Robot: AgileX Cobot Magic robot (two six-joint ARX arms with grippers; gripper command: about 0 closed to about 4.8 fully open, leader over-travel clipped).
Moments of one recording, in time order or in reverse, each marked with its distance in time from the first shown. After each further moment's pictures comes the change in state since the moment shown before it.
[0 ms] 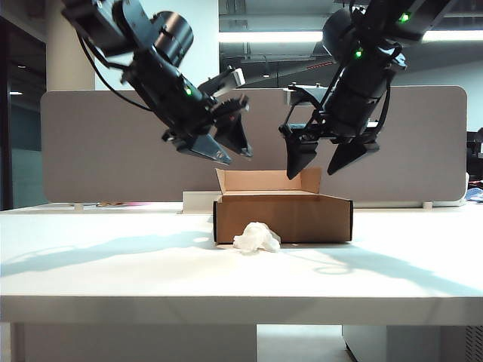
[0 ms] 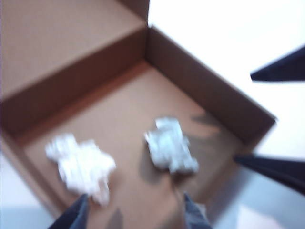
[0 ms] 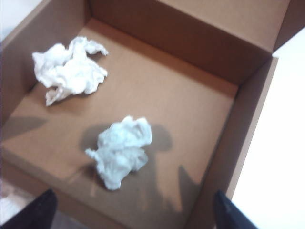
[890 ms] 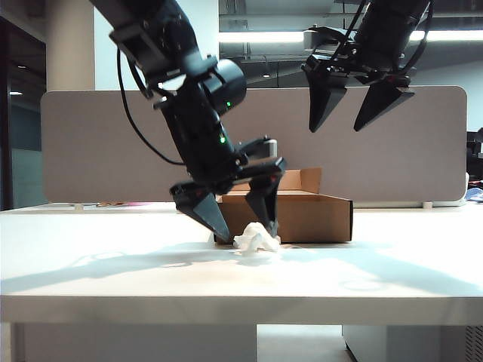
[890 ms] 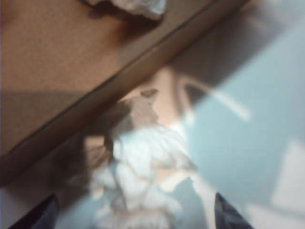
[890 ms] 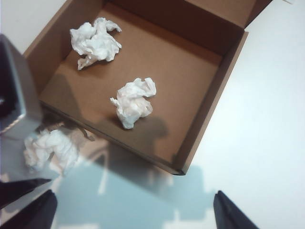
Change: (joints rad) left arm -0.161 0.094 -0.017 -0.288 -0.192 -0.125; right arm 0.000 -0.230 0.009 -0.311 0.000 0.002
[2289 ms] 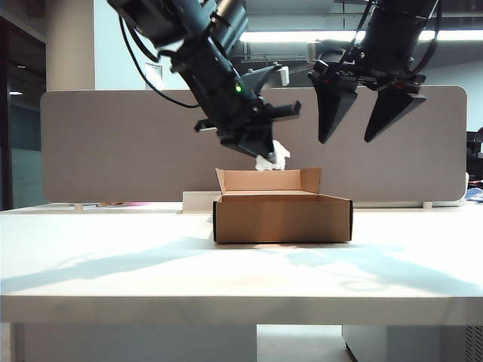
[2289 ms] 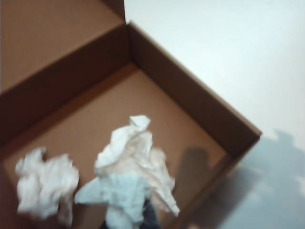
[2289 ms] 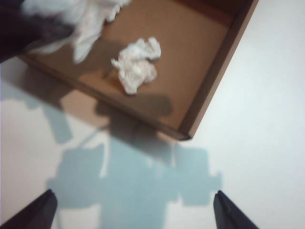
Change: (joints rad) left arm -0.012 -0.059 0.062 0.305 -0.090 0.107; right arm 0.000 0.000 0.000 -0.111 0.001 0.000
